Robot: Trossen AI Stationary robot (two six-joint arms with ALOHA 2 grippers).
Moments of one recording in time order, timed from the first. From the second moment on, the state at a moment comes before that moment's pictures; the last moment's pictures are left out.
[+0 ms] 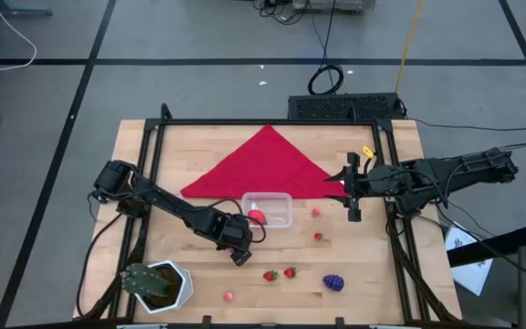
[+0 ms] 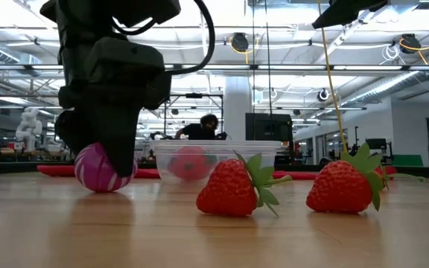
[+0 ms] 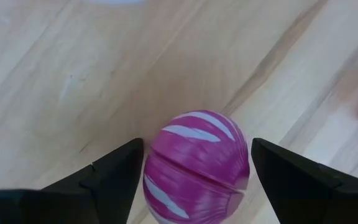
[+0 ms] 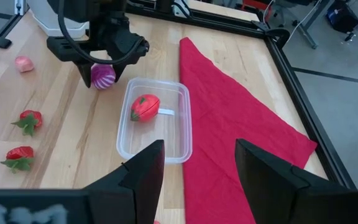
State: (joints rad) left arm -0.33 1.82 1.07 -0.50 0.02 -1.05; right arm 0.21 0.87 0.87 -0.57 0.31 -0.04
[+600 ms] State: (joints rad) left arm -0.33 1.82 1.07 -0.52 0.00 -1.06; right arm 0.21 0.87 0.87 -0.57 0.31 -0.02
